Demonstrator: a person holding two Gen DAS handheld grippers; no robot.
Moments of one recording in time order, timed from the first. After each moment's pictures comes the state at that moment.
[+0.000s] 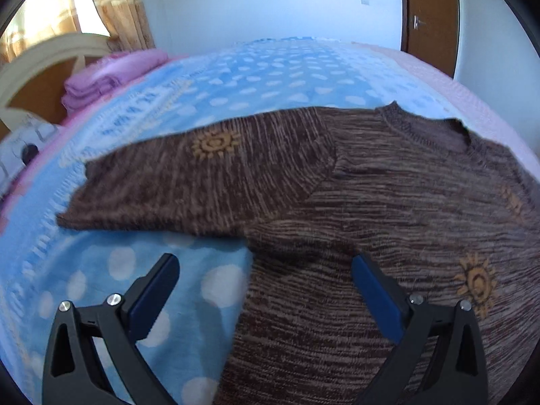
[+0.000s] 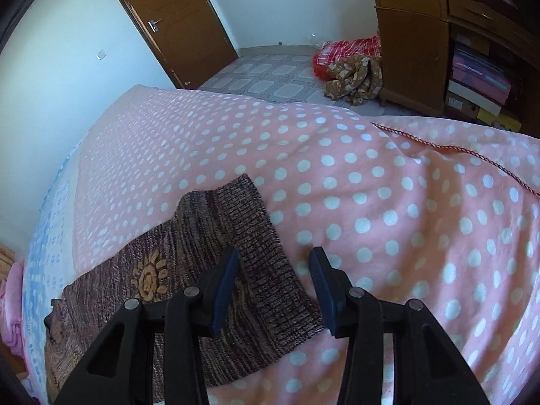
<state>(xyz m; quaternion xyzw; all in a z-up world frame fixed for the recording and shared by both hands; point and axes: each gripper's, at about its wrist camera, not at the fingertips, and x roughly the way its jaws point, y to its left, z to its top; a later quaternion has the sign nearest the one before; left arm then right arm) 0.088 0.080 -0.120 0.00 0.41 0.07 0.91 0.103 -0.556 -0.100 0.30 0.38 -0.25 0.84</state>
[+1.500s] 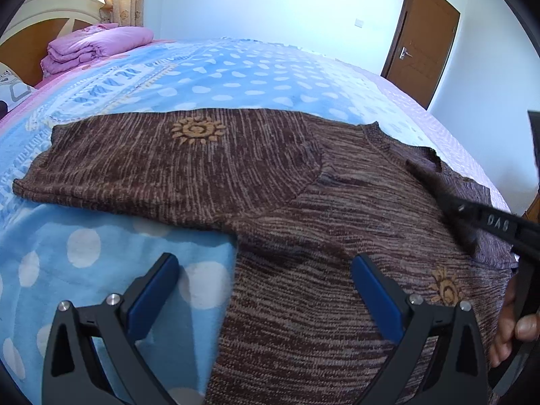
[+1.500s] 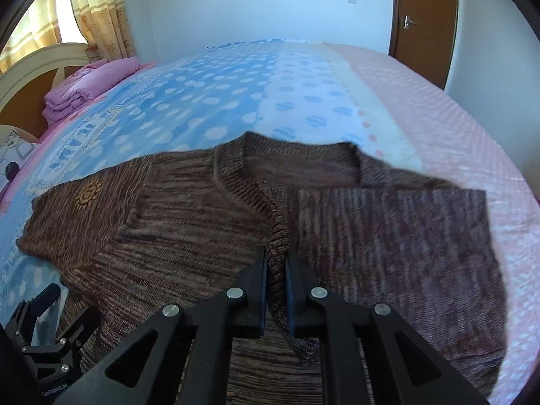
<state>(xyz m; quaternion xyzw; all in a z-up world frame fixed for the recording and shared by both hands) 0.088 0.101 -0.130 -0.10 0.39 0.00 0.91 0.200 -0.111 -0.109 0.00 0.41 0.08 0.91</state>
